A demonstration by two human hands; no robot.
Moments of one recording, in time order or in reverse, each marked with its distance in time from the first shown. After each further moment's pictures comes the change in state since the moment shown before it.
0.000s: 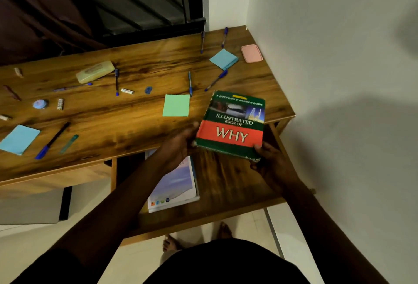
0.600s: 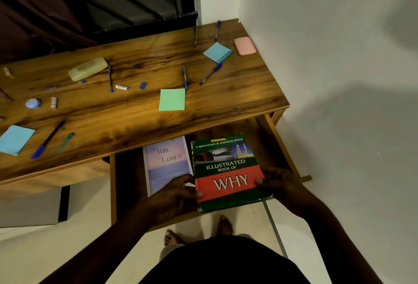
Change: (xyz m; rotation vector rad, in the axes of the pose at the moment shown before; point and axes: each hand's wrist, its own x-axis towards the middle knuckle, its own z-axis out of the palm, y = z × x) left_hand -0.088 -0.094 -0.026 -0.170 -0.234 -0.460; right_hand -0.076 0.022 -0.034 -0.271 -0.080 0.223
